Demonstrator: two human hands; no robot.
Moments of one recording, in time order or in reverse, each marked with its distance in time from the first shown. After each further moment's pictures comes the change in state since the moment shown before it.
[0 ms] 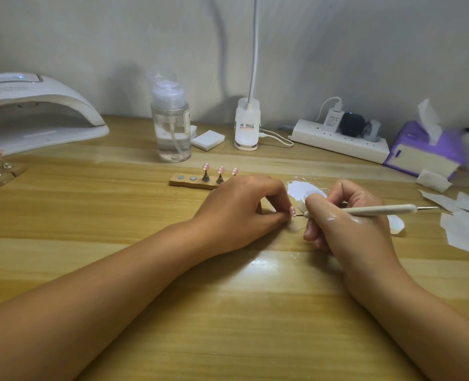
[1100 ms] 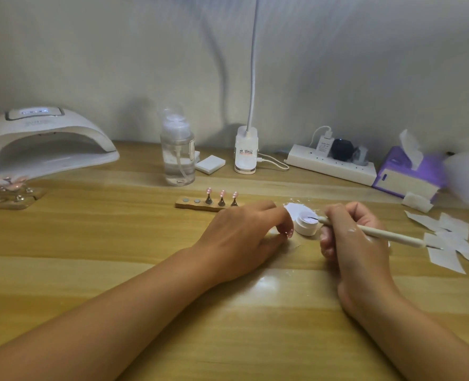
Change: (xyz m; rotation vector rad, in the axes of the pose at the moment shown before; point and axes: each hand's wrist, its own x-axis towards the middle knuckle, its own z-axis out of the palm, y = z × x) left_hand -0.006 0.003 0.004 0.290 0.042 0.119; right_hand 0.000 -0.009 -0.005 0.303 0.193 0.063
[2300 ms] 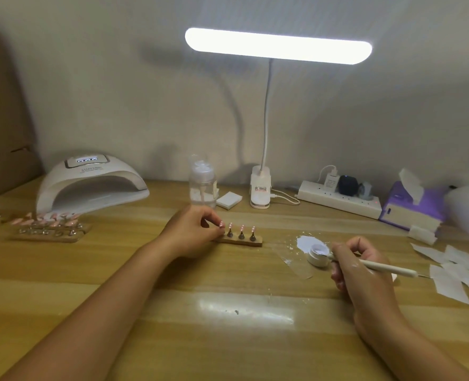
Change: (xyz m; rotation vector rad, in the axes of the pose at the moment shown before) left_hand -0.009 -0.091 -0.068 -0.175 0.025 -0.590; right_hand 0.003 0.006 -0.009 -0.082 -0.088 -0.051
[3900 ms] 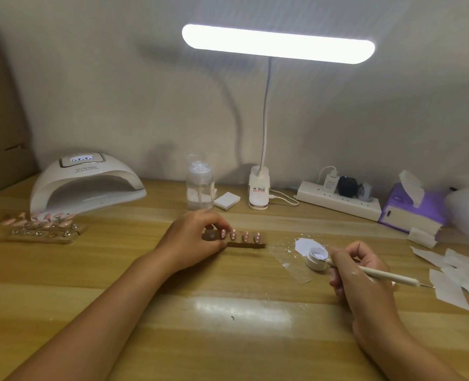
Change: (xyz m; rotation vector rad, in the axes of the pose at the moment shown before) left_hand -0.010 -0.004 0.007 0.067 0.020 0.235; right_hand -0.001 0.001 -0.001 0.022 -0.005 -0.008
